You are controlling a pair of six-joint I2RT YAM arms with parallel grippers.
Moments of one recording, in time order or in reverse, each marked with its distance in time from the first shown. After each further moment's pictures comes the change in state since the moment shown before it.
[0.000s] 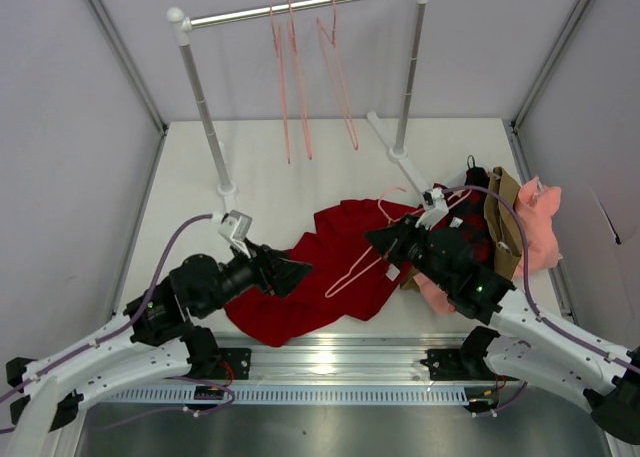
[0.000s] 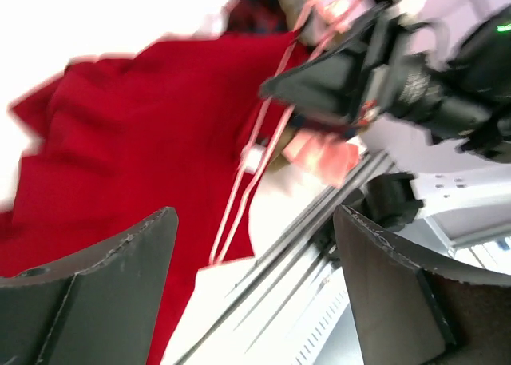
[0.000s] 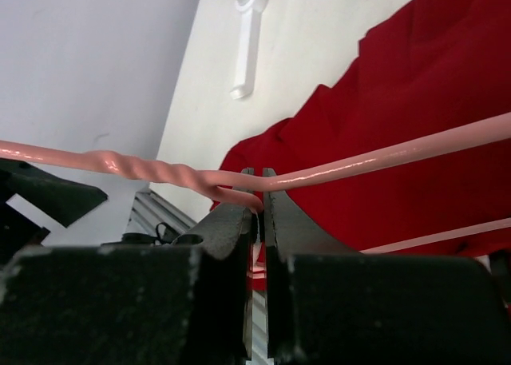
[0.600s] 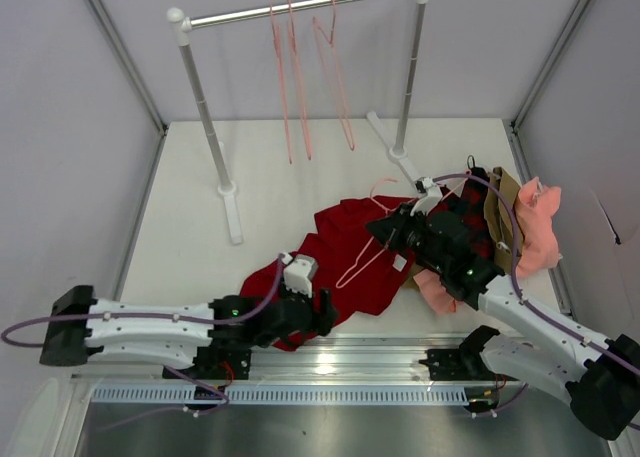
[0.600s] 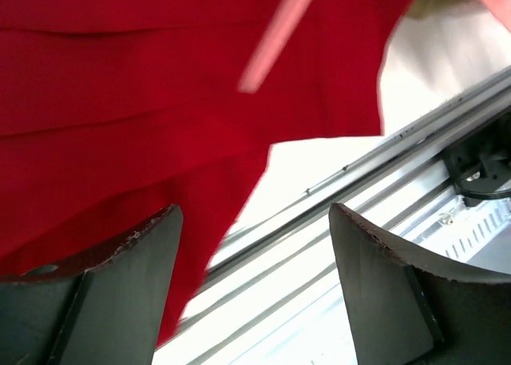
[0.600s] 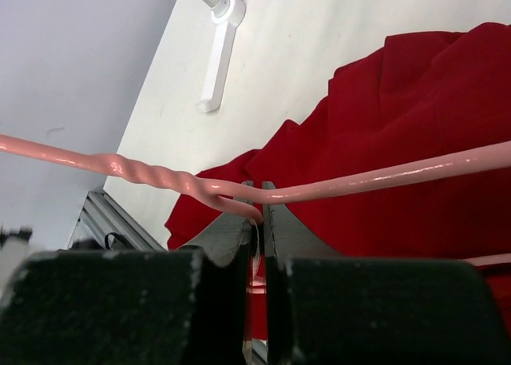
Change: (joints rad) left arm -0.347 0.379 -0.157 -0.027 -0.344 -0.305; right arm -0.177 0.132 -0.008 0.119 -0.213 -0.195
